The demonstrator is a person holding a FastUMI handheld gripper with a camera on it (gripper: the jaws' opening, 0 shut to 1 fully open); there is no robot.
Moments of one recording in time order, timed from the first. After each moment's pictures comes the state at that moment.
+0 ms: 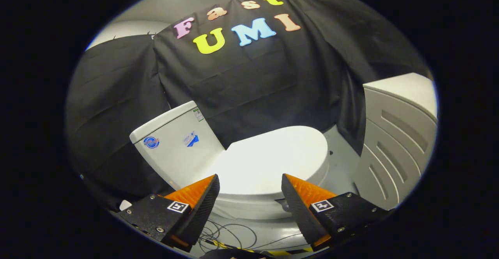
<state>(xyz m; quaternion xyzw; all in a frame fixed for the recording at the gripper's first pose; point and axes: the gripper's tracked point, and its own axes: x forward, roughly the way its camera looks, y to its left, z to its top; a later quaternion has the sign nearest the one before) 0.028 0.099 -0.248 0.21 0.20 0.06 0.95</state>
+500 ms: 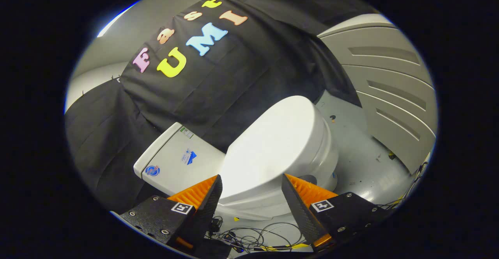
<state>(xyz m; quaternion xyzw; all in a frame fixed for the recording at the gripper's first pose) 0.026 0.092 -0.303 0.40 0.19 0.00 0.90</state>
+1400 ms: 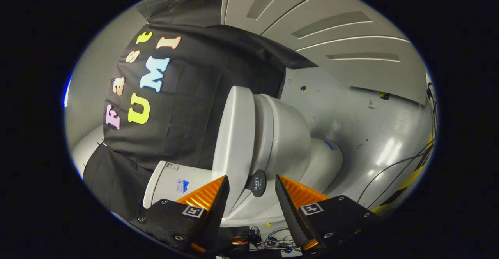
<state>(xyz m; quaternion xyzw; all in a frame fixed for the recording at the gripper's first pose) 0.028 0.063 -0.386 0.59 0.18 -0.06 0.78</state>
